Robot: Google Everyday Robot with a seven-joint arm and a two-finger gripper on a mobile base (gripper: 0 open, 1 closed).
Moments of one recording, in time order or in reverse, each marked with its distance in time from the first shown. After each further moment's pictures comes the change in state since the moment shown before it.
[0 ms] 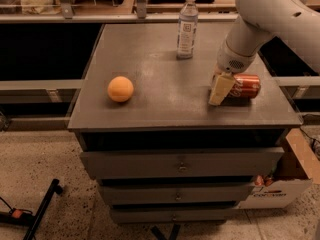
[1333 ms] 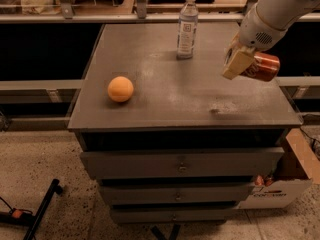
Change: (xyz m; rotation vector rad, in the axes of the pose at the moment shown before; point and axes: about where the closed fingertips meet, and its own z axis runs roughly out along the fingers) arm 0.002 -0.005 -0.083 0.042 -0.128 0.055
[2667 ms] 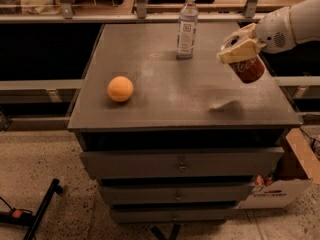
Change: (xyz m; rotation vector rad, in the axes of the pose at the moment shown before) arm -0.019 -0.027 -0.021 0.007 -0.578 0.185
